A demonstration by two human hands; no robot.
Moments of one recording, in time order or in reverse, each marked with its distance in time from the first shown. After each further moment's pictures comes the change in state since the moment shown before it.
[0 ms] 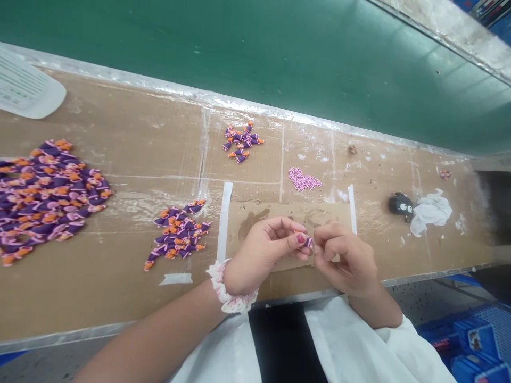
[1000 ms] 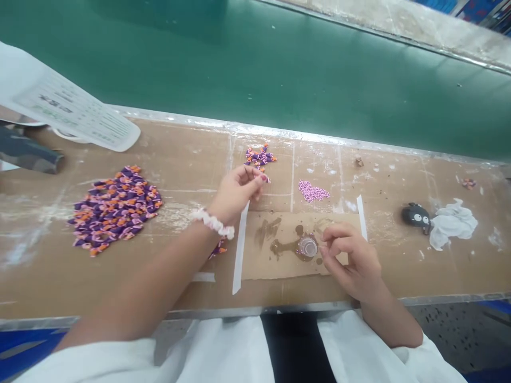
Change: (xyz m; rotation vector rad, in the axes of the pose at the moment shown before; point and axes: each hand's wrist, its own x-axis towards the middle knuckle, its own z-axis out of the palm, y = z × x) left_hand 0.039 0.080 -0.049 0.547 0.438 0.481; right_hand -0.006 0.008 -0.001 -0.027 0.057 0.022
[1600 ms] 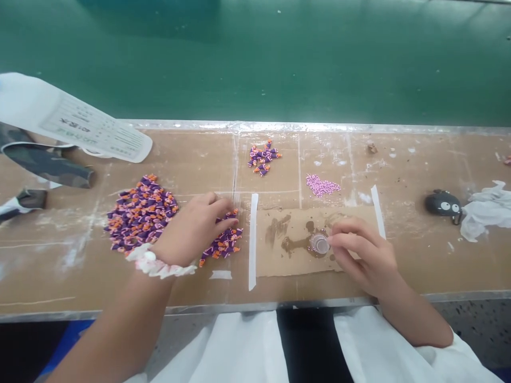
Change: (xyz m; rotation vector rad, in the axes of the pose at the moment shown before) left_hand -0.037 0.010 -0.087 1.432 -0.312 0.327; right_hand 0.002 0.001 -0.001 -0.086 -0.025 -0.056
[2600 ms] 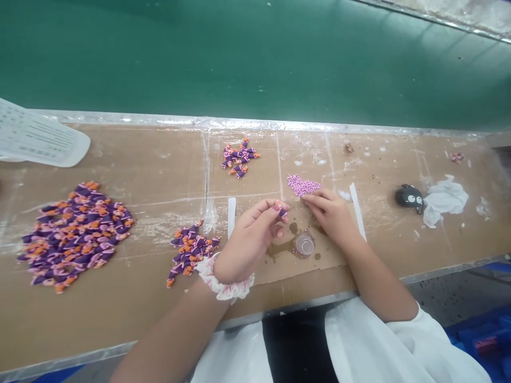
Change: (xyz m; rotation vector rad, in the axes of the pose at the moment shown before) left_hand 0.028 0.120 0.028 -1.842 -0.091 -0.331; right_hand 0.005 0.079 0.029 -0.310 -0.040 0.259
